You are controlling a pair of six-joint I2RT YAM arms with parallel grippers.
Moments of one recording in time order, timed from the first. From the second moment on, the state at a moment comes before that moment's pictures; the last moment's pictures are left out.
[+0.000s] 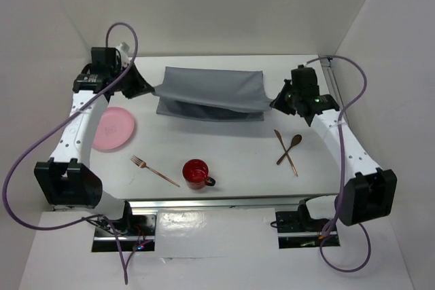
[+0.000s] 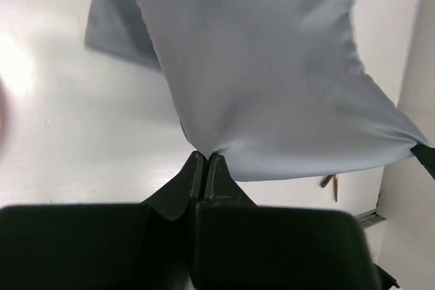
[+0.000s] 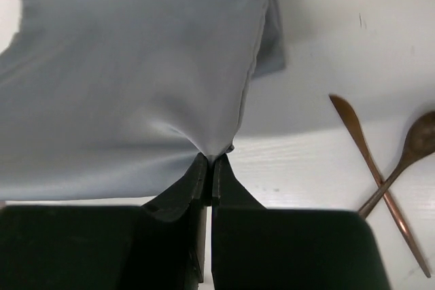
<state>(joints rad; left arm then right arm) 0.01 1.50 1.47 -0.76 0.34 -0.49 0.21 1.34 1.15 -0.58 -0.01 0.65</state>
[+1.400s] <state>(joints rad) 0.08 2.03 1.78 -0.58 0.65 -0.47 0.09 1.85 1.27 -0.20 -0.38 0.51</state>
